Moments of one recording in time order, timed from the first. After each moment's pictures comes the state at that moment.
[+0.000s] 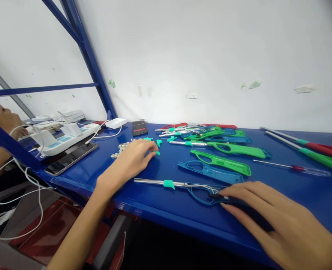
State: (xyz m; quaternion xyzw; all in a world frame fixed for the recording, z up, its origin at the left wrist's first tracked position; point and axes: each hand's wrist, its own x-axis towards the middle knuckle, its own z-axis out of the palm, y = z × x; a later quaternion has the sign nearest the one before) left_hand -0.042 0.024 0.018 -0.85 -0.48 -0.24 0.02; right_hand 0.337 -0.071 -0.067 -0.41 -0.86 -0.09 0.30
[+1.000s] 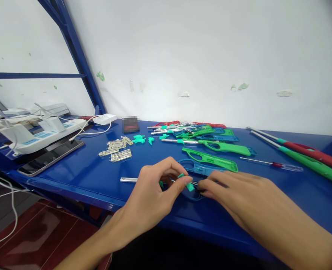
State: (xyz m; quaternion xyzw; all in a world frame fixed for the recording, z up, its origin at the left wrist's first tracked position) left_hand 0.053 -0.052 -0.003 -0.71 -0.41 -0.45 -0.36; right_hand 0.313 -0.053 -0.009 -0.29 -0.90 -0.27 0.16
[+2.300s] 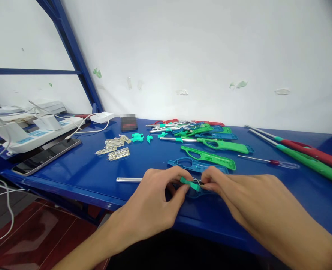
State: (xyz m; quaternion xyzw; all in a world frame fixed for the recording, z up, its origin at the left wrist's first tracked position) left_hand 0.053 -0.058 -0.004 -0.78 -0.41 -0.36 -0.30; right_hand 0.314 -0.054 -0.010 -0.37 -0.88 -0.21 0.20
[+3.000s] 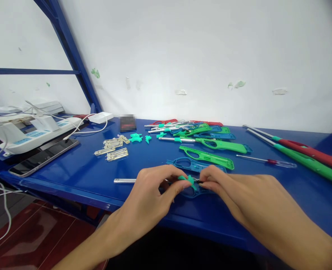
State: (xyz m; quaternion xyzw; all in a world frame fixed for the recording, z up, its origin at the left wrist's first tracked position) left_hand 0.054 -0.053 -0.007 -0.74 -0.40 -0.43 -0.32; right_hand 0.312 -0.054 -0.010 -0.38 -0.88 -0.18 0.22
